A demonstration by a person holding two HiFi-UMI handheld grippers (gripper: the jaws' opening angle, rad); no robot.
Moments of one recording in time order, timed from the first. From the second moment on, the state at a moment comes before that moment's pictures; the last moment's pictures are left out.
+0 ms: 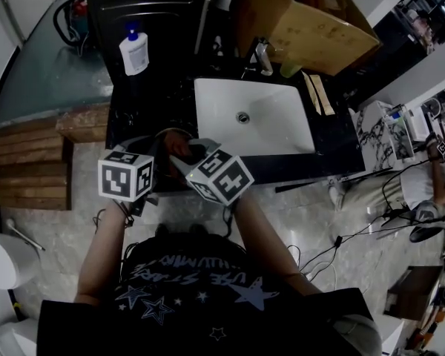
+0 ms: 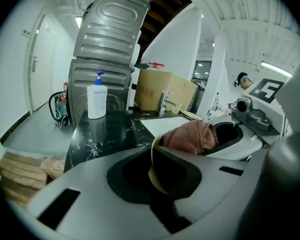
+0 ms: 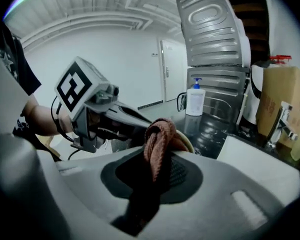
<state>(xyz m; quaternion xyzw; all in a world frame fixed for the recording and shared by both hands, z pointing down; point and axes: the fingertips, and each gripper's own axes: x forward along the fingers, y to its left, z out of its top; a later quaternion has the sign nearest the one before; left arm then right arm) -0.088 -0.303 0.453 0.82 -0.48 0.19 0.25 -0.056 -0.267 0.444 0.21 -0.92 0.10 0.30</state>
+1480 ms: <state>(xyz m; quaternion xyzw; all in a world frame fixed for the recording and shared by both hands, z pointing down) -0.074 -0.300 0.432 0.84 -0.49 0.17 0.19 -0.033 -0.289 0.477 0.27 -0.88 0.16 0.36</state>
